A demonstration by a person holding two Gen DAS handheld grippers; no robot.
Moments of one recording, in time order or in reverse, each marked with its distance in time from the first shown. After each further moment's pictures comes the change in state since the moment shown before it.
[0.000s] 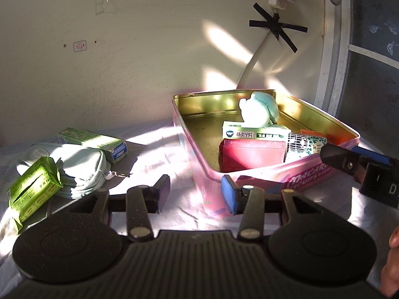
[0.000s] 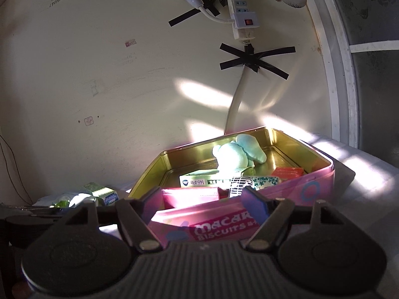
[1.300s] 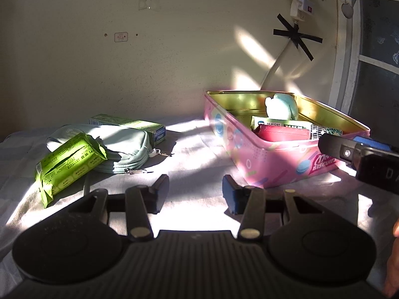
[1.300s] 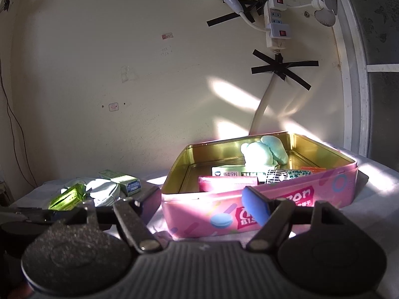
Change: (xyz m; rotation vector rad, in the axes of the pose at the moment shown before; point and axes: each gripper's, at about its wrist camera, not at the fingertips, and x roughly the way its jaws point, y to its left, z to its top) left arm -0.027 0.055 -0.043 -0.052 -0.048 0.038; right arm -0.009 0.065 -0.026 -0.104 -0.022 0.012
